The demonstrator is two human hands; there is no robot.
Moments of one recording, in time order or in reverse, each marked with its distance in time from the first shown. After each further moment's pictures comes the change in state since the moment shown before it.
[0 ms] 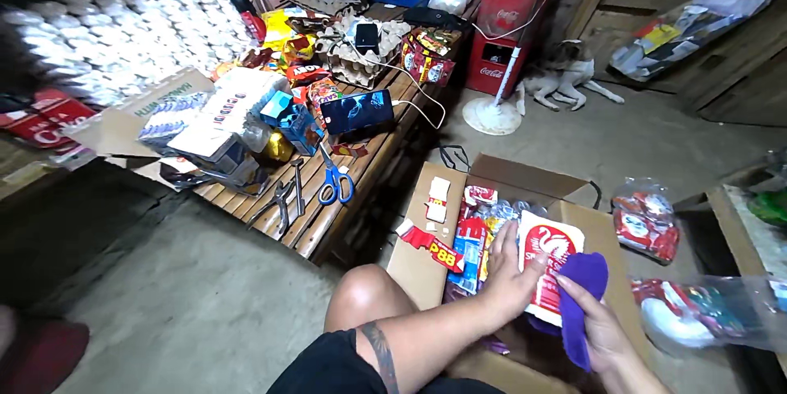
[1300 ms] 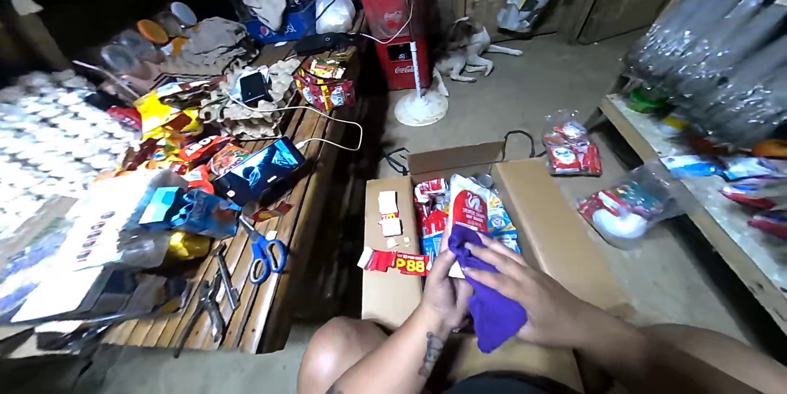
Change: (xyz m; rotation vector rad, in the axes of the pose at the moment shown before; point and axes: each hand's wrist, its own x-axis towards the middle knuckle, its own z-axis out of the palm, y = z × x) left_hand -0.004 -0.017 0.002 -1.159 -0.245 -0.167; right_hand -0.001 -0.004 -0.028 -1.030 -0.523 -1.118
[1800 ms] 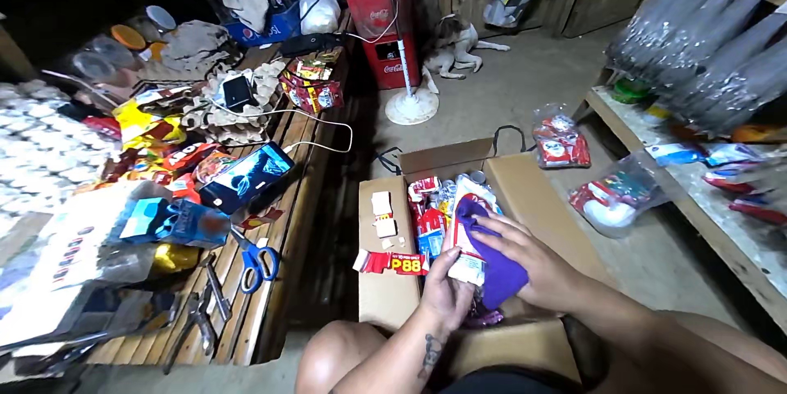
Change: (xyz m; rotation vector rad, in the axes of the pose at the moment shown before) left_hand -0.002 -0.002 0.010 0.029 0.112 -0.094; right_hand 0.005 0.023 -0.016 -0.006 0.069 0.111
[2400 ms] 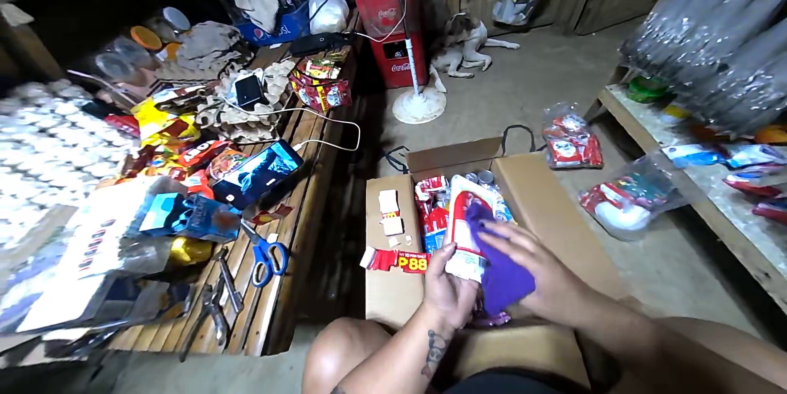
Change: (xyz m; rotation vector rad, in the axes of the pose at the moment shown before) left_hand 0.001 0.005 0.000 -0.104 0.040 0.048; right_hand -0.004 -0.014 0.008 0.067 0.060 0.127
